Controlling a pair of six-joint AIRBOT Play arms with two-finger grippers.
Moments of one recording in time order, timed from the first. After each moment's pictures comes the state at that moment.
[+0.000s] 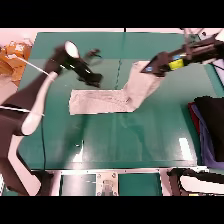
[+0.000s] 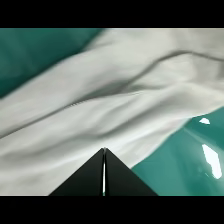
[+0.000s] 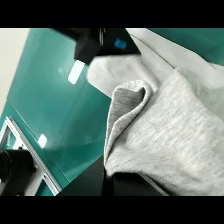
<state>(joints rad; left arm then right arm) -0.27 -1.91 1.99 1.16 -1.46 -1.43 0.09 -1.40 1.60 -0.72 1.45 1.33</state>
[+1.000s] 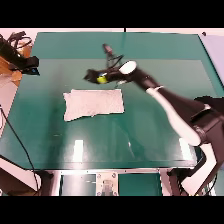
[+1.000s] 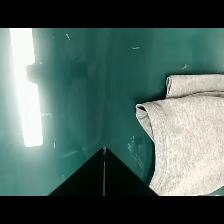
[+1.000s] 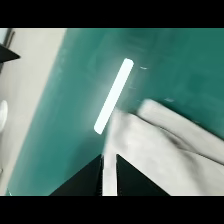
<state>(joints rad) 0.20 -1.82 2.08 1.33 -1.64 -1.42 0.46 -1.85 1.72 -0.58 0.83 1.32</state>
